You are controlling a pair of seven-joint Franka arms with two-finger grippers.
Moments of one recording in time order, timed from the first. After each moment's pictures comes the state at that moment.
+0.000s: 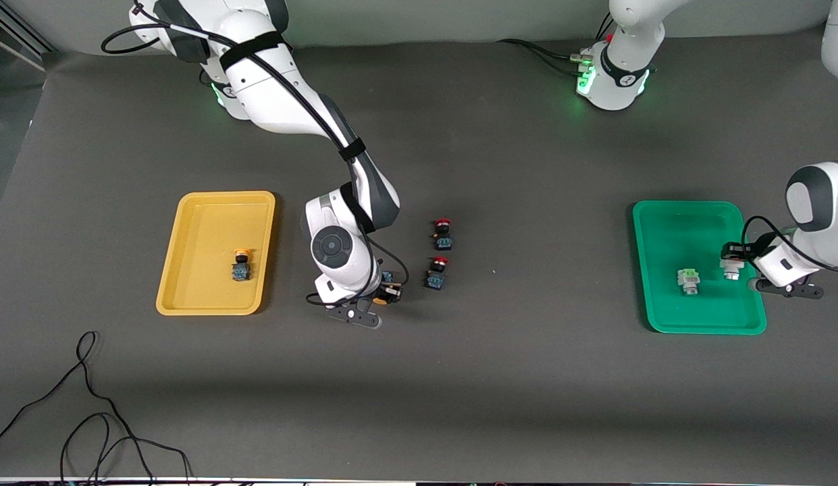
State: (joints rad) left arm 0.51 0.46 -0.21 -1.96 0.21 2.20 0.30; right arm 0.80 0.86 -0.30 -1.47 0.39 2.33 0.64
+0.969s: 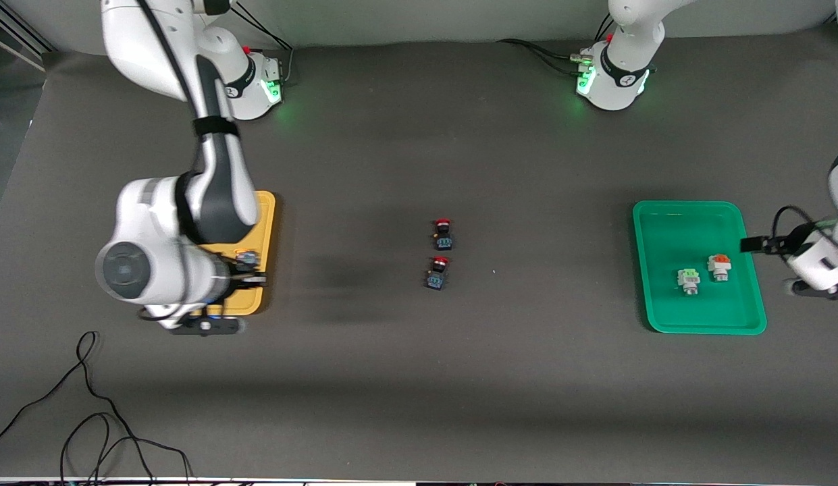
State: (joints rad) left arm 0.43 0.28 -0.26 -1.73 0.22 1.77 0.20; right arm 0.76 0.59 -0.73 -1.53 0.37 1.73 -0.06
